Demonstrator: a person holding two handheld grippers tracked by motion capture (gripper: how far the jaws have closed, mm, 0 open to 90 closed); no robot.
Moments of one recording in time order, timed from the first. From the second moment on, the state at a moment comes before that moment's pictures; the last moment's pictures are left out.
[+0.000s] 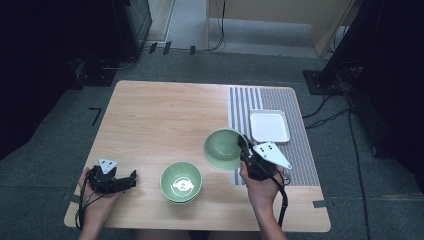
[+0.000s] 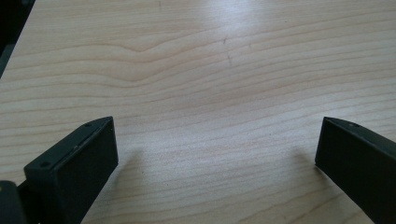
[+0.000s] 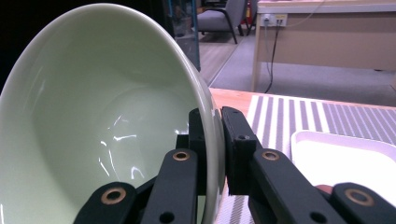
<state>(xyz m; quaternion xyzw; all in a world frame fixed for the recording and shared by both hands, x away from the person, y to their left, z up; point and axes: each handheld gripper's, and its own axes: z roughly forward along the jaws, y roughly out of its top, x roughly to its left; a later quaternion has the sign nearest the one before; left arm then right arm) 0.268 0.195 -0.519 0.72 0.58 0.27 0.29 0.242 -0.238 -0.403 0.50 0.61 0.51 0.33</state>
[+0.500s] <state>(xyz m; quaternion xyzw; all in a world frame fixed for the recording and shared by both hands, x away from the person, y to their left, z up) 0.270 0.197 -0.520 0.71 0.59 0.25 0.29 0.248 -0.267 -0.402 0.53 0.59 0.50 0.35</state>
